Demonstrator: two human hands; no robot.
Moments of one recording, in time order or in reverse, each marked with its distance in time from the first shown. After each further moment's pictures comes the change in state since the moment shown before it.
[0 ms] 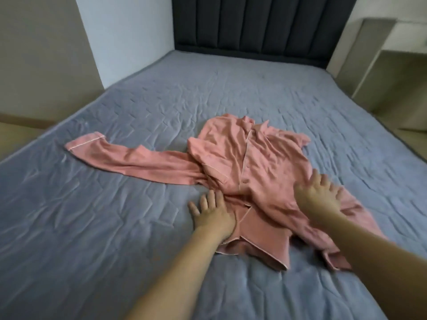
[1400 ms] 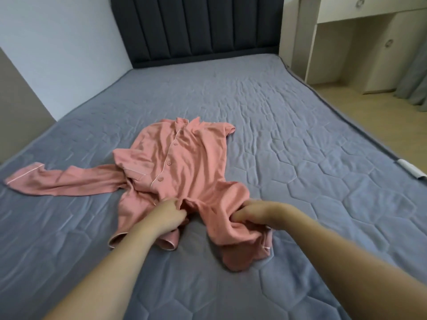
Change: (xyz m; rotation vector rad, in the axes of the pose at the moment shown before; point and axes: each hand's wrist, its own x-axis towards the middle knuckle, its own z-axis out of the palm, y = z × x) left_hand -0.041 0.112 -0.008 -0.207 -0.120 0.062; right_hand -0.002 0.143 -0.036 0.534 -1.002 -0.295
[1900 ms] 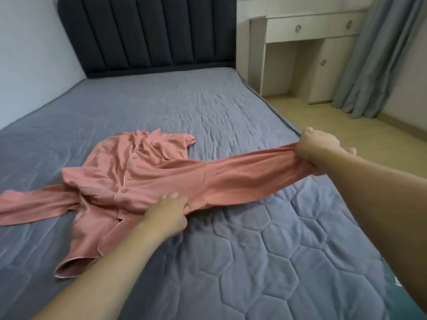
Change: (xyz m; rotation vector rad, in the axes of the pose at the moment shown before) left_hand 0.004 0.100 0.026 0.511 0.056 0.331; right_hand -0.105 0.021 -0.207 -0.683 0.968 0.498
